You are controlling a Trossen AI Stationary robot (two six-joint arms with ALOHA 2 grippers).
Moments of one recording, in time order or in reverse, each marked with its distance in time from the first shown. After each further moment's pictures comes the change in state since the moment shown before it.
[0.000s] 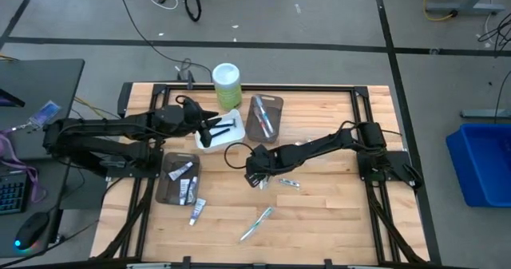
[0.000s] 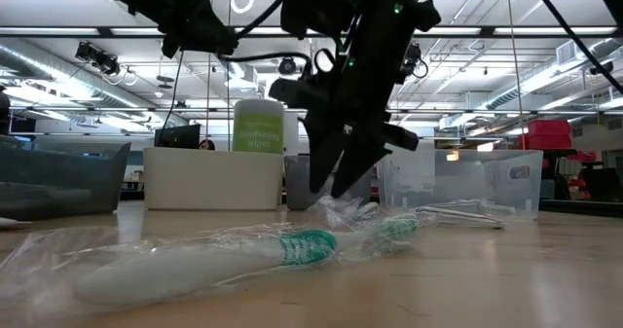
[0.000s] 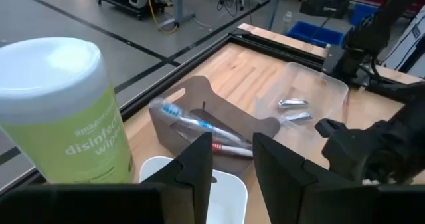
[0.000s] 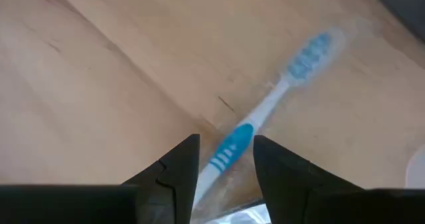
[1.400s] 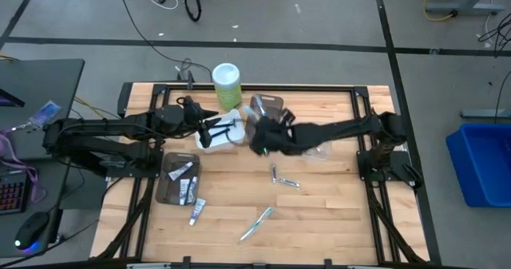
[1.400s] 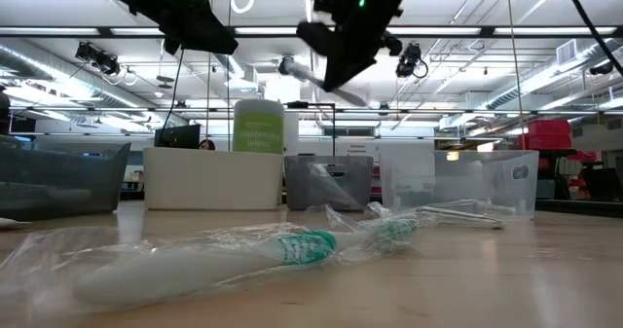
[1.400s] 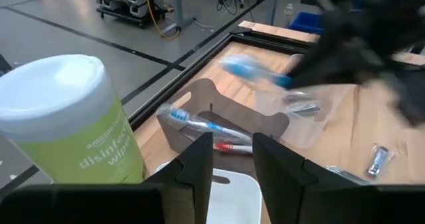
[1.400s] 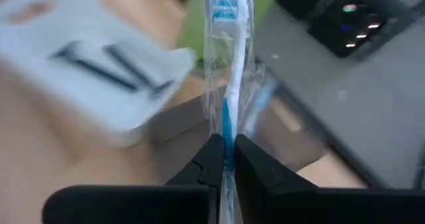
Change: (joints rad) left arm 0.000 0.000 0.000 0.002 -0.008 0.105; right arm -0.076 -0.225 0.061 -0.062 0.546 -0.506
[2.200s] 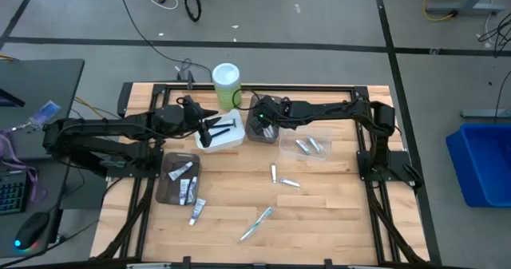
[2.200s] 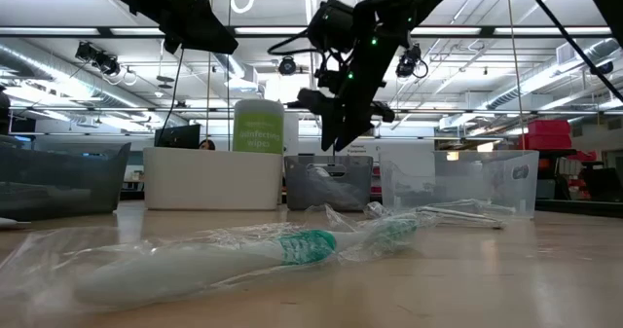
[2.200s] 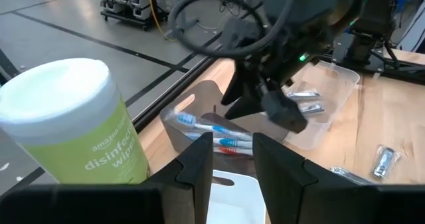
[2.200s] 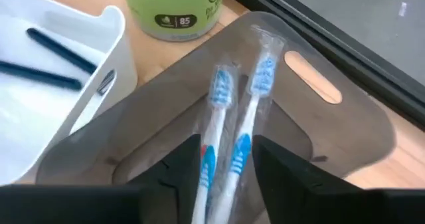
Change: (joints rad) left arm 0.000 0.000 0.000 0.005 -0.012 0.014; right arm -0.299 0.088 -0.096 0.184 -0.338 0.038
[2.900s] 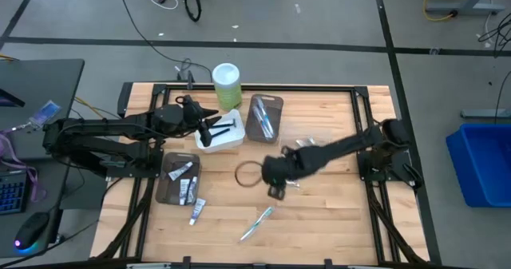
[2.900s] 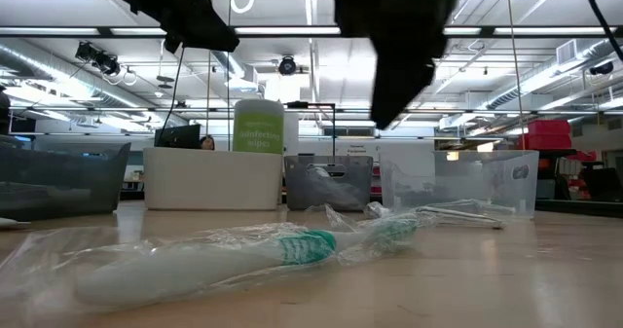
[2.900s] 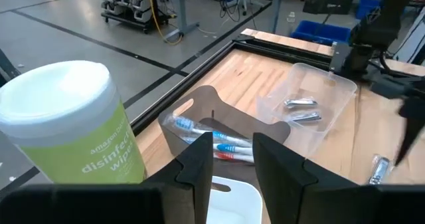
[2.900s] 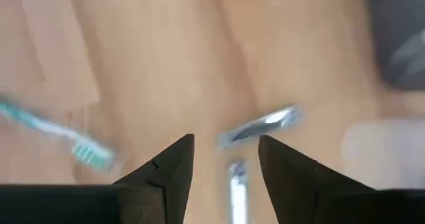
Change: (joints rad) left arm 0.000 0.000 0.000 0.020 -0.003 -0.023; right arm 0.462 -0.095 -0.009 -0.311 -0.255 0.016
